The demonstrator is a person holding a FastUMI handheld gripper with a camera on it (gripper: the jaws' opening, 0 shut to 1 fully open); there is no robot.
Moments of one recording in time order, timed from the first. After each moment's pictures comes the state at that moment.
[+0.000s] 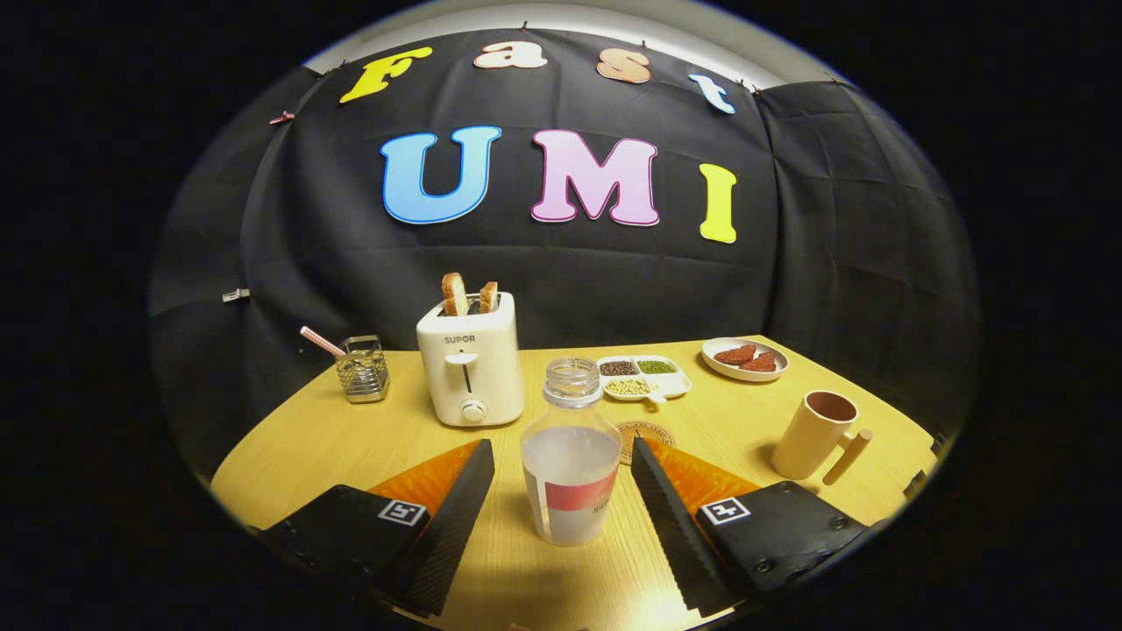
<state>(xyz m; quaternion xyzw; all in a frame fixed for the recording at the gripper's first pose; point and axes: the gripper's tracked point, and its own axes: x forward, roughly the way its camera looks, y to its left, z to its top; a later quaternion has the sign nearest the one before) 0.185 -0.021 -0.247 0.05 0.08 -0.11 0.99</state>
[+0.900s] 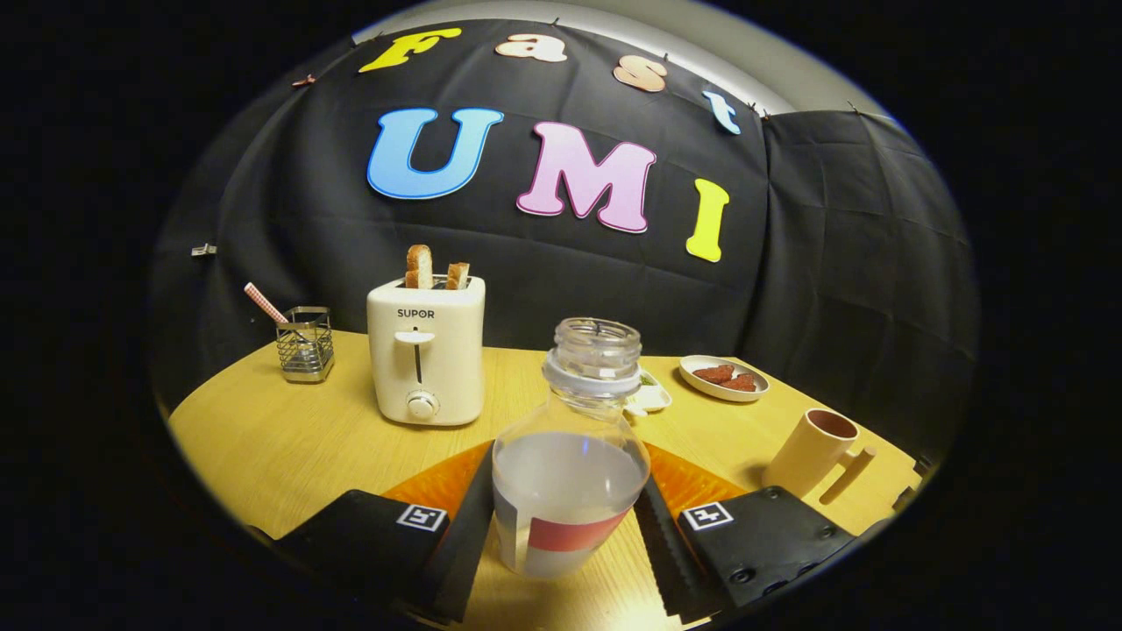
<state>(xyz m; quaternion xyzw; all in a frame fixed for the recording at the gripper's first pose) 0.220 -0.041 -0.270 0.00 0.07 -0.16 0.98</state>
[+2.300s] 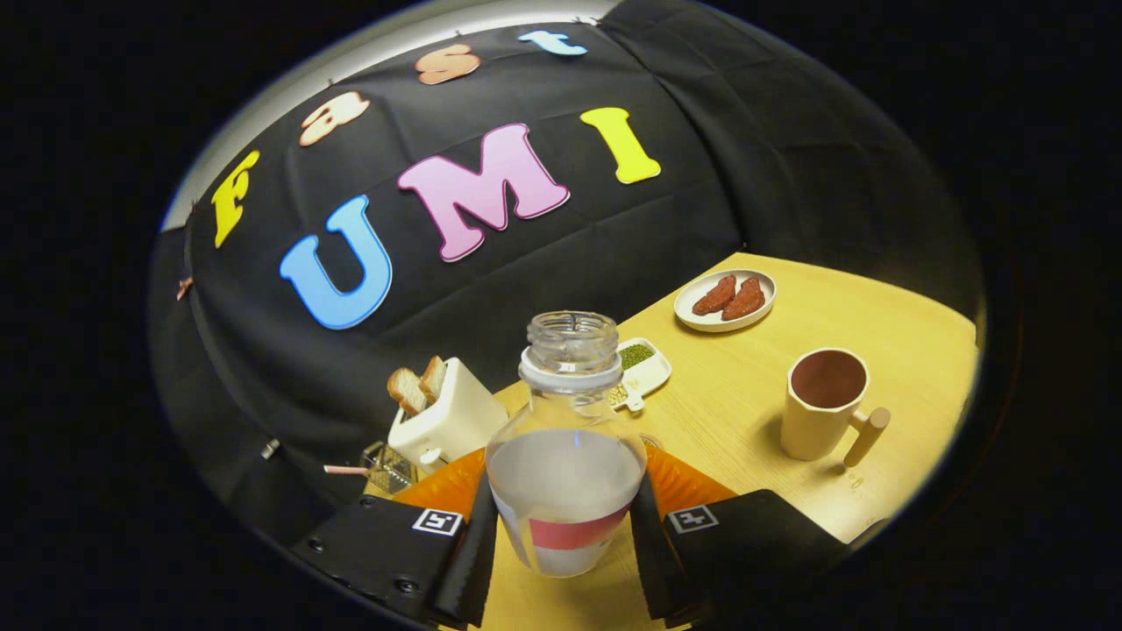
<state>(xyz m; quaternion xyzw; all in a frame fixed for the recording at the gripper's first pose) 0.196 -0.135 -0.195 0.34 0.10 -0.10 0.93</state>
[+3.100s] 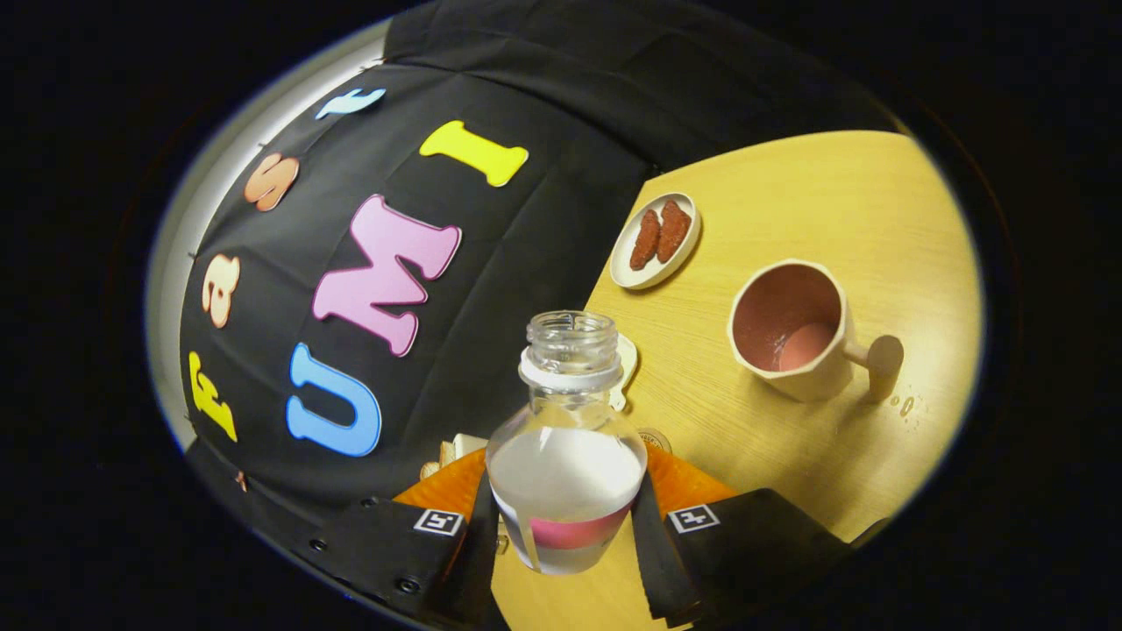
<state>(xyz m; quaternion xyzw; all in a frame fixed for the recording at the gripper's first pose) 0.199 -0.203 -0.240 0.59 0.09 -0.14 0.79</state>
